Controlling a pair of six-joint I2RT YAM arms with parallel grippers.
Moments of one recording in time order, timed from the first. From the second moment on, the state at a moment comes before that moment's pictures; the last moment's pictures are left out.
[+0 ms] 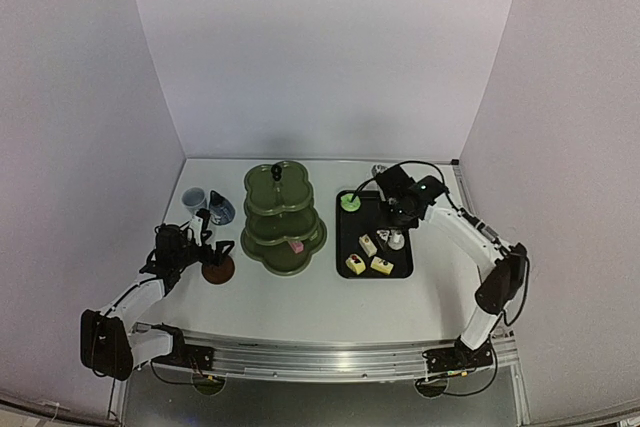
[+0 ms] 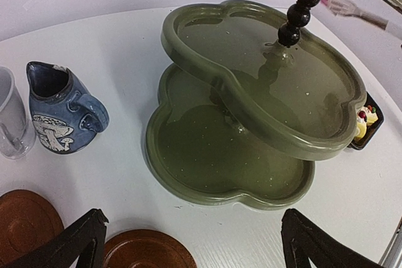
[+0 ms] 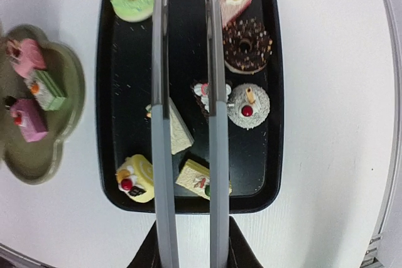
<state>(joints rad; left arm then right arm) -0.16 1.09 0.49 0.08 0.43 0.00 0.63 1.76 1.77 -1.17 0.20 0.60</state>
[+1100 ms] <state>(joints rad) -0.05 1.03 0.46 0.10 0.34 -0.11 1.18 1.79 1.63 -0.96 -0.14 -0.02</state>
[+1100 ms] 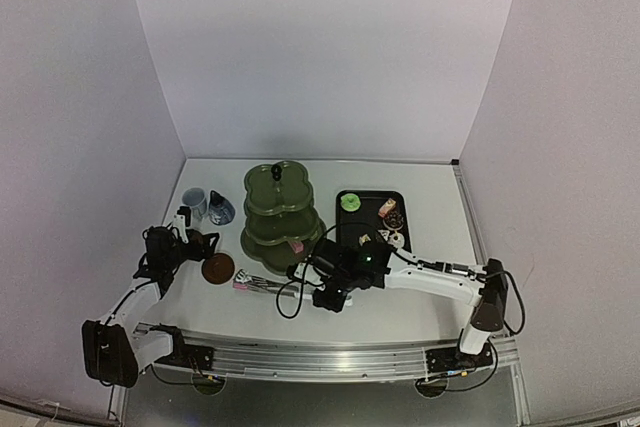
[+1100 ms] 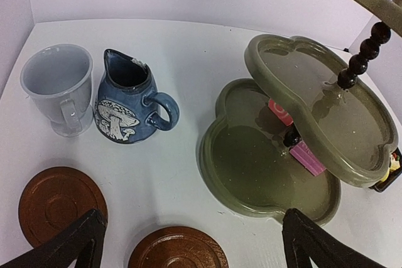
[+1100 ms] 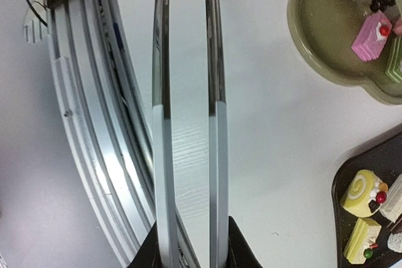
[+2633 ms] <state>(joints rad) -0.05 1.03 0.46 0.10 0.35 -0.11 1.09 2.02 1.60 -0.84 0.17 0.23</state>
